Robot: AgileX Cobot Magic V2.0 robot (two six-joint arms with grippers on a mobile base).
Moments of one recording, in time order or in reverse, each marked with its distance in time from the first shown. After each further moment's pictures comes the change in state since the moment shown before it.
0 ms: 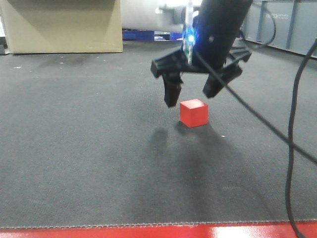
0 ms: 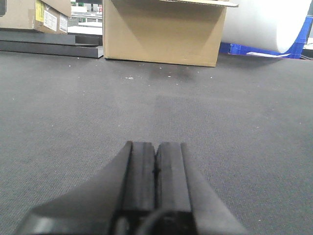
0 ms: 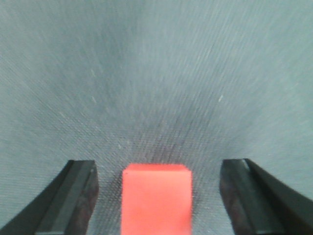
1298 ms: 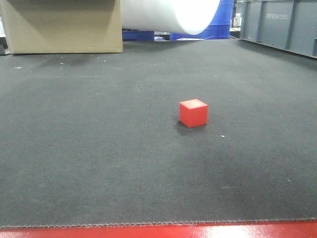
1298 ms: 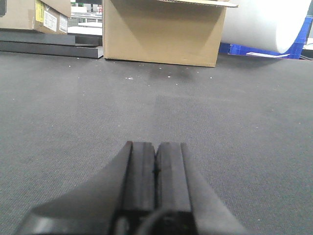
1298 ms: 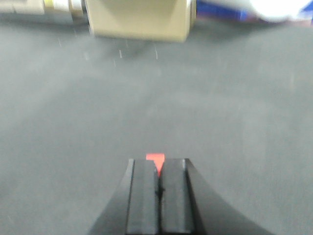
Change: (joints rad) left arm 0.000 0.000 0.000 0.000 0.000 0.000; right arm 0.000 -1.392 0.684 0.001 -0.117 0.000
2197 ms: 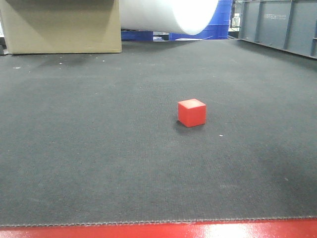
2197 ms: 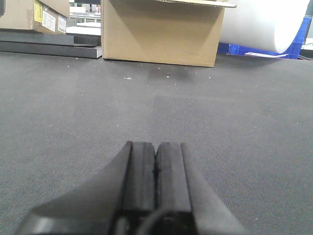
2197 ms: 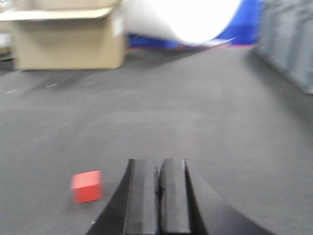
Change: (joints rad) left arm 0.000 0.000 0.000 0.000 0.000 0.000; right arm -0.367 -0.175 0.325 0.196 -0.280 -0.193
